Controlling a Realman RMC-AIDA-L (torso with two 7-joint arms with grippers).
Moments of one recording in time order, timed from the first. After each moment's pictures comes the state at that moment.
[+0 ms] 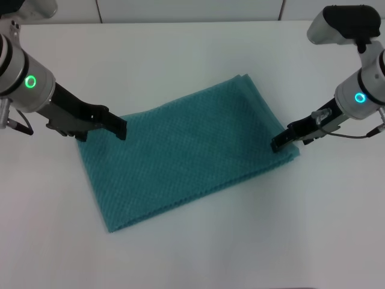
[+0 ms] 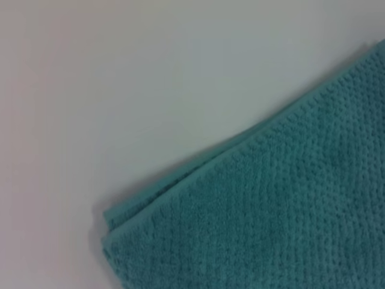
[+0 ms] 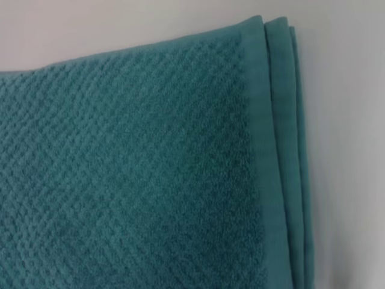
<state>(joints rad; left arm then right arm) -0.67 -2.05 1.25 1.19 -0.52 -1.51 0.06 0.92 2.02 -1.03 -0.45 0.47 1.17 -0.52</state>
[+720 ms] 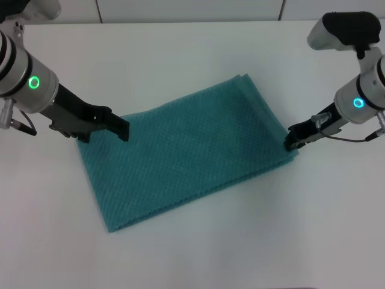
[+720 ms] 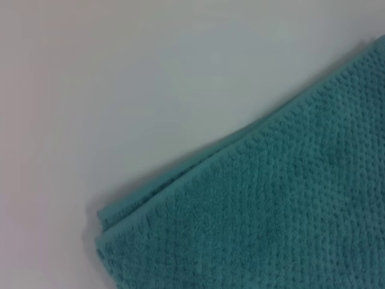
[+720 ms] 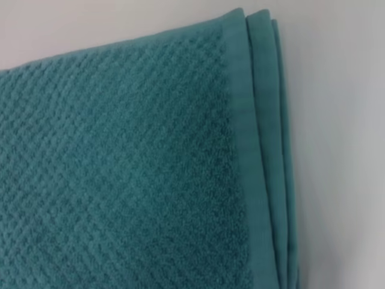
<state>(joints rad) -0.68 -2.05 1.25 1.17 -0.52 -1.50 0.07 0.92 2.02 -1.03 -0.39 0.46 1.11 -0.51</state>
